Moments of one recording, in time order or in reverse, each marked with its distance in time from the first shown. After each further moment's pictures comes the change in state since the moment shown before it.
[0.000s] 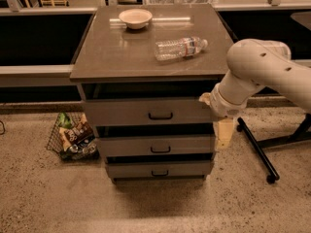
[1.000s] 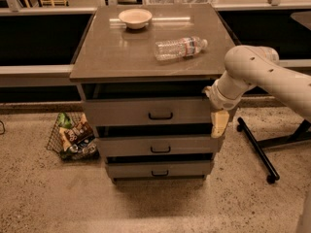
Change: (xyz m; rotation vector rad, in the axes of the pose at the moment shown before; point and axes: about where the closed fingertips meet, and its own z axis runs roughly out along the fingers) arm 0.041 -0.078 0.046 0.100 0.016 0.031
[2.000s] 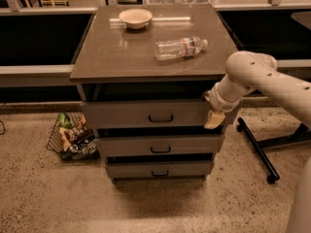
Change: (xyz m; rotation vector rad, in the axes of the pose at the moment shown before) arm 0.010 -0.009 0.027 0.001 -0.050 0.019
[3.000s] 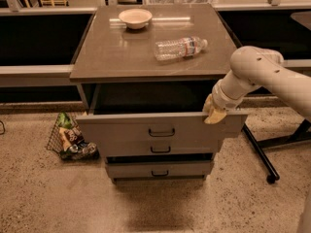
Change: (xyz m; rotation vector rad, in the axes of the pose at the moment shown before) arm -0.005 0.003 -0.023 0.014 -0.014 -0.012
